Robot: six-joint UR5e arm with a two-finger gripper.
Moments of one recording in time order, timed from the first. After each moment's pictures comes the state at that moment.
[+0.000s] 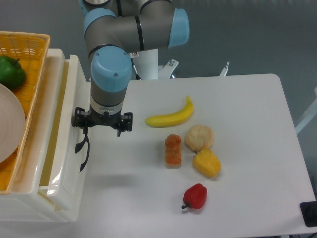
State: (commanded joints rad) arm 2.24 -1.84 -1.52 -1.39 1.35 0.20
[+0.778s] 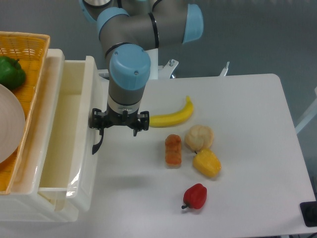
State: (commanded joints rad) arm 2.32 -1.84 -1.52 -1.39 1.38 0.23
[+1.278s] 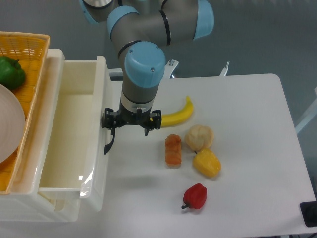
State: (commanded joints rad) arm 2.36 -1.83 -1.52 -1.39 1.38 0.26
